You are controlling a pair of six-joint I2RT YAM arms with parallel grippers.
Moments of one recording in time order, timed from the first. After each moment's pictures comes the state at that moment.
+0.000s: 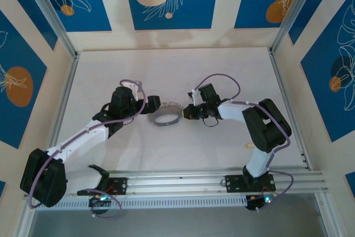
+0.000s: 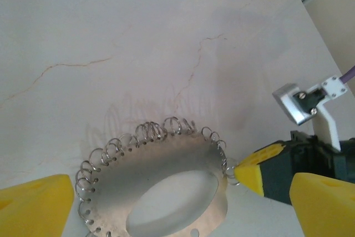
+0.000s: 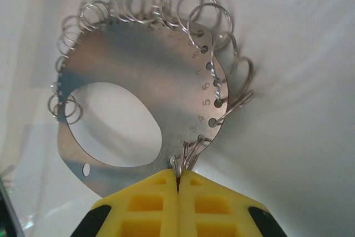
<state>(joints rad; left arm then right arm) -0.49 1.19 0.71 -0.06 0.12 -0.52 0.50 1.75 0.86 -0.06 -0.52 0.42</state>
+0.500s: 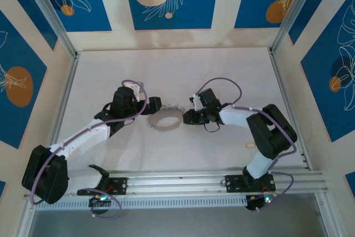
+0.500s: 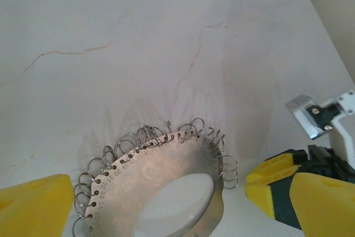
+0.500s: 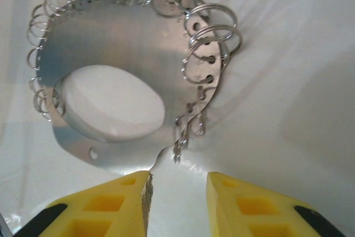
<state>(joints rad) -0.49 1.22 0.71 -0.06 0.14 -0.52 0.54 1.65 0.79 -0.10 -0.43 0.46</state>
